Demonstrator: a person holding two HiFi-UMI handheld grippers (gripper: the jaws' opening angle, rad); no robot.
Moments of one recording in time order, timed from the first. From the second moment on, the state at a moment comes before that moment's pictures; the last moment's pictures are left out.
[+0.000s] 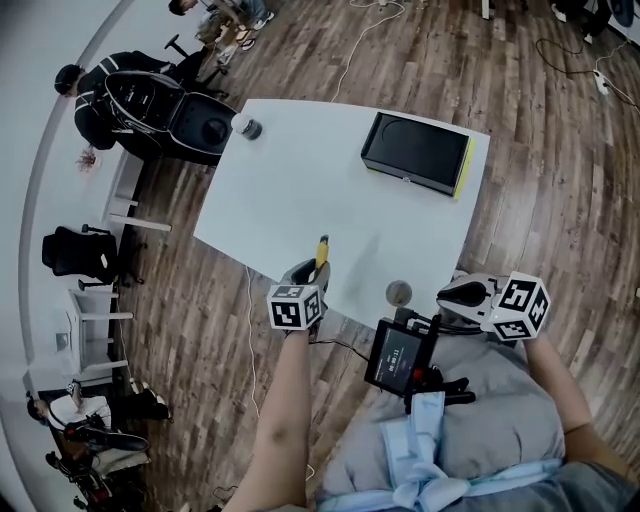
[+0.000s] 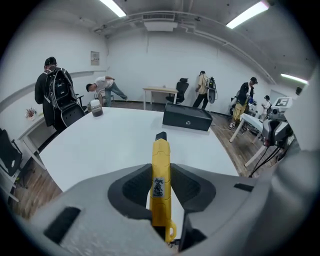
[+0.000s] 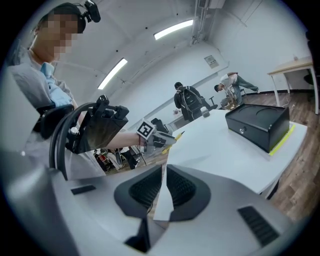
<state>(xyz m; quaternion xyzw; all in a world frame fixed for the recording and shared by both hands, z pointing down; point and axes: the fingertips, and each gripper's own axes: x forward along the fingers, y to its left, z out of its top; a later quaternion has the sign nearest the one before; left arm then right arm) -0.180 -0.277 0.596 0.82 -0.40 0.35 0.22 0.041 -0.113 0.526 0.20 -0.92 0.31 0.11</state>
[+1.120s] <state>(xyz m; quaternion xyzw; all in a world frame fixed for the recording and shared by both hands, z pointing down) -0.181 -0.101 0.485 0.85 -0.45 0.15 0.23 -0.033 -0.056 0.516 0.12 -0.95 0.27 0.13</state>
